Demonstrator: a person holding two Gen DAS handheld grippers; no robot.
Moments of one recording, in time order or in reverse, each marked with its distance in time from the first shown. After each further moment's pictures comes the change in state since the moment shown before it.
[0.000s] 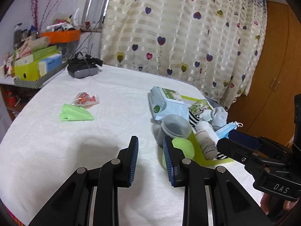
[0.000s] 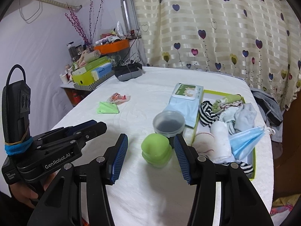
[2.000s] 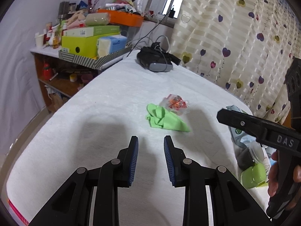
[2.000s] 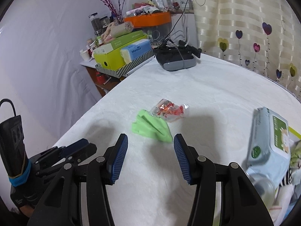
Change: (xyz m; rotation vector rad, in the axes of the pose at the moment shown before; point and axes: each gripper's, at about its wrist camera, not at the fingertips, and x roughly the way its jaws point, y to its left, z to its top) left arm 0.013 0.188 0.018 -0.242 0.028 0.234; right arm 0.172 0.115 0.087 -0.125 0.208 0.204
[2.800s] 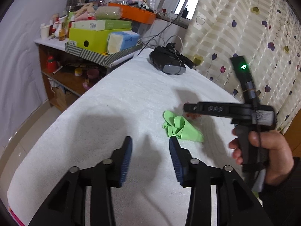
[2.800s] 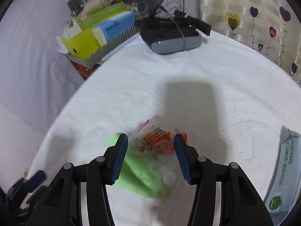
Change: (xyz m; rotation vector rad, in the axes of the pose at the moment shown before) left arm 0.019 0.029 0.018 -0.066 0.016 0.012; right arm 0.132 -0.025 0.056 0.040 0.211 -0.066
